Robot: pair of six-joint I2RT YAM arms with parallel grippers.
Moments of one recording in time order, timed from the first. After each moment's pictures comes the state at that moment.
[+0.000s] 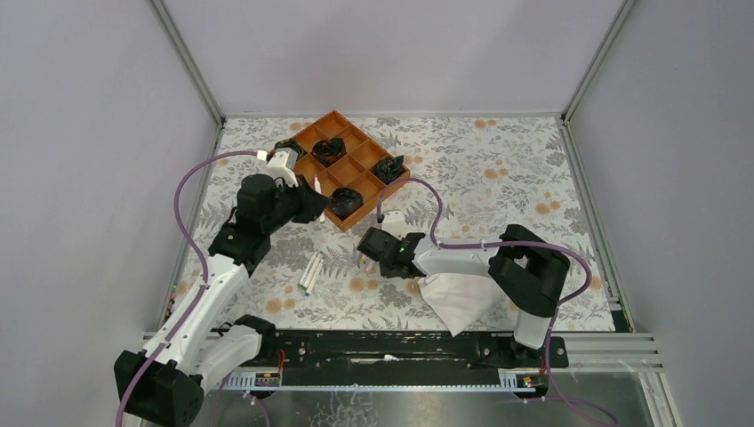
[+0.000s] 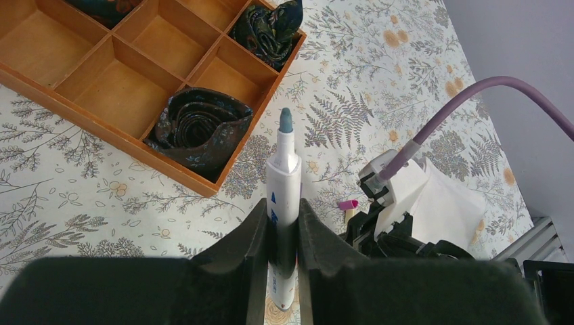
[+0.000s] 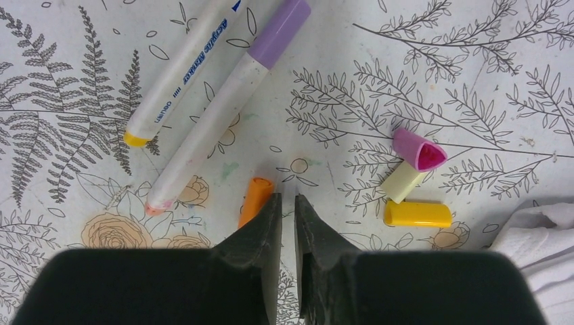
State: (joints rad) left arm -0.29 0.94 0.79 -0.22 0.26 -0.41; right arm 1.08 1.81 1.07 -0.44 0.43 0.84
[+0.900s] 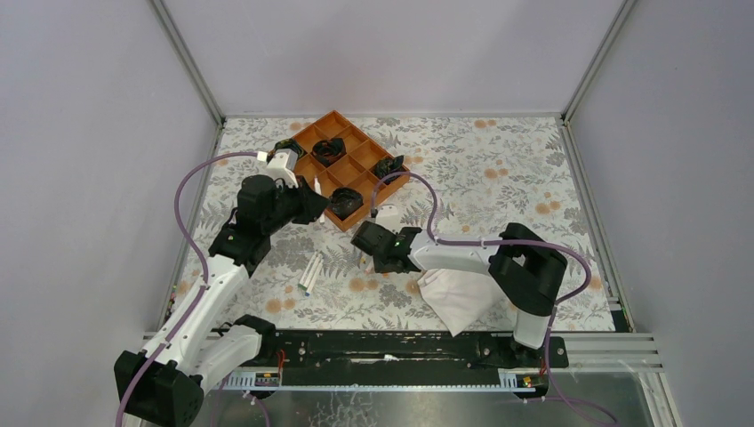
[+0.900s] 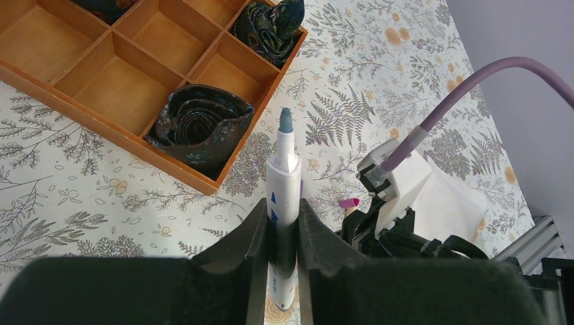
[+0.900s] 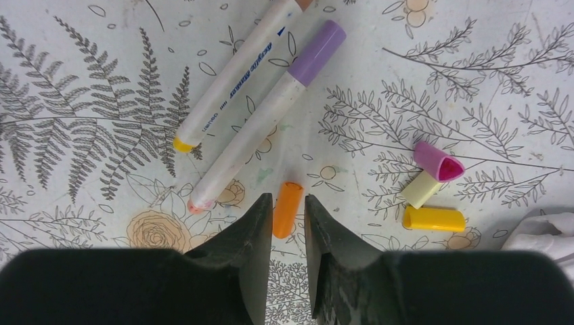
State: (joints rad) left arm -0.29 0.94 0.78 -0.22 0.26 -0.41; right arm 1.08 1.81 1.15 -0.48 0.41 0.82
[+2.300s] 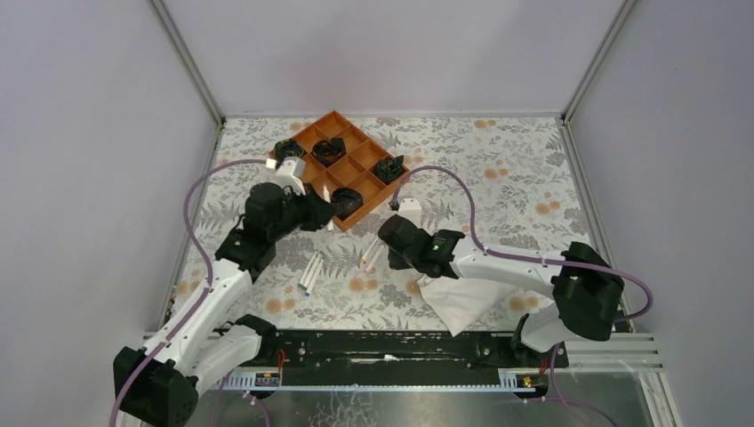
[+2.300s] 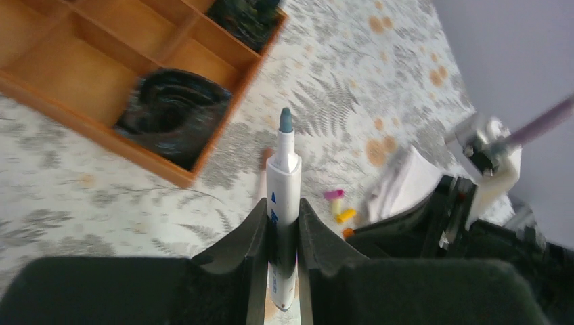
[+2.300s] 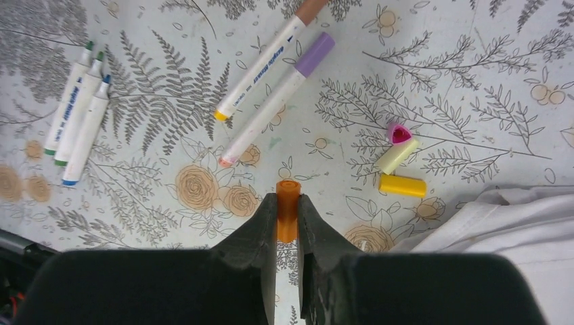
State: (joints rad) left arm -0.32 0.92 0.74 -0.19 0.27 -0.45; right arm 1.05 1.54 0.98 -0.41 0.35 0.79
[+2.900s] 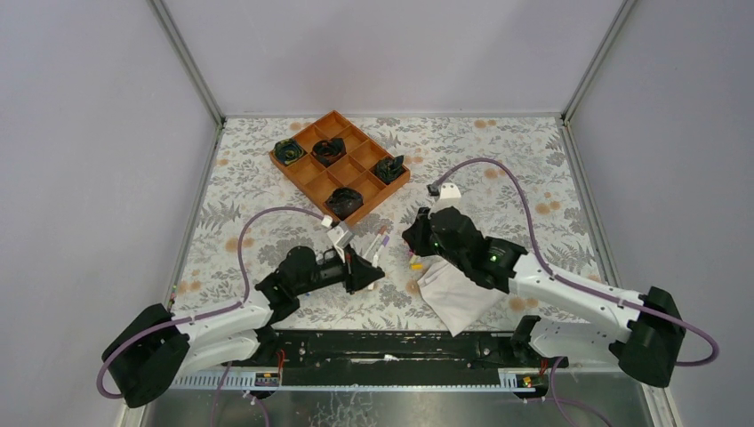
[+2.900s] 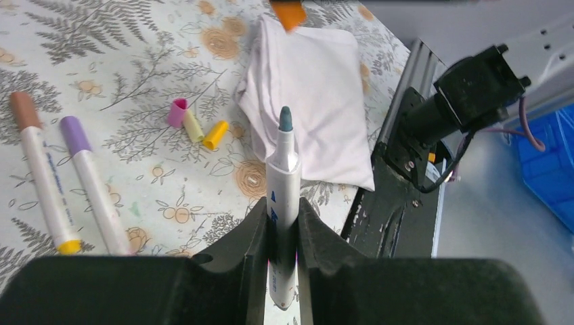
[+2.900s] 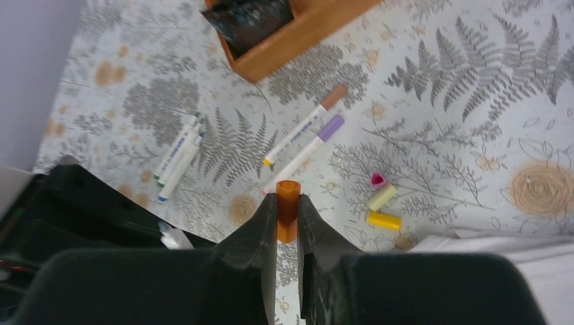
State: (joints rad) left arm -0.79 0.98 0.22 0.59 0.36 -0.48; right arm 0.95 1.15 0.81 -0.25 0.30 0.68
